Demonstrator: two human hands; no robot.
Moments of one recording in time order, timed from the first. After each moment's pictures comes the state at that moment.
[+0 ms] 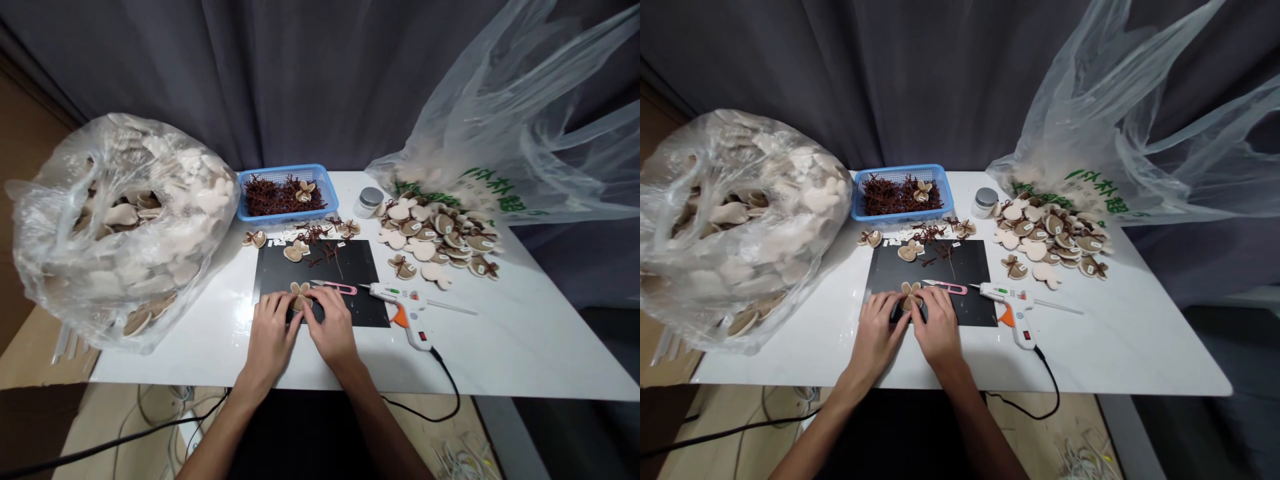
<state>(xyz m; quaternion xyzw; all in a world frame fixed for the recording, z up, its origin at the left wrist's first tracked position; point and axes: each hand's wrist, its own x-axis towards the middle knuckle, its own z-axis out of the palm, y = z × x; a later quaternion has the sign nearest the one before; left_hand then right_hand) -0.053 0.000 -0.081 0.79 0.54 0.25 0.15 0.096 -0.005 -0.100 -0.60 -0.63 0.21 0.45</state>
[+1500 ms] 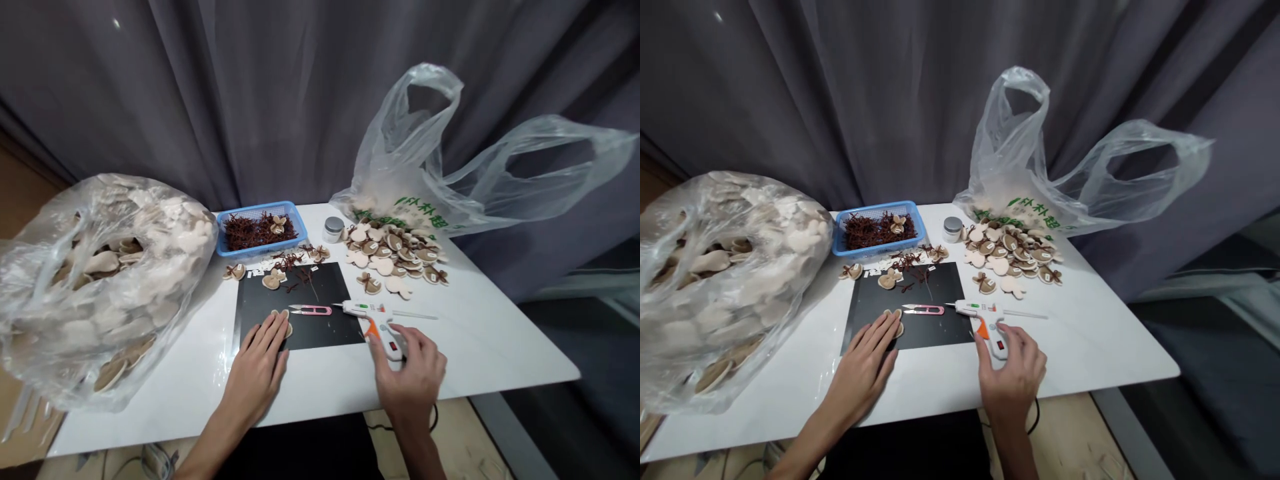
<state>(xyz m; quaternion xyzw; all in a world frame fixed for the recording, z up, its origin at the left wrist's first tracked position) -0.068 0.003 -0.076 0.89 0.41 0.17 0.07 0.197 -0.066 -0.103 -0.77 -0.45 -0.12 0.43</state>
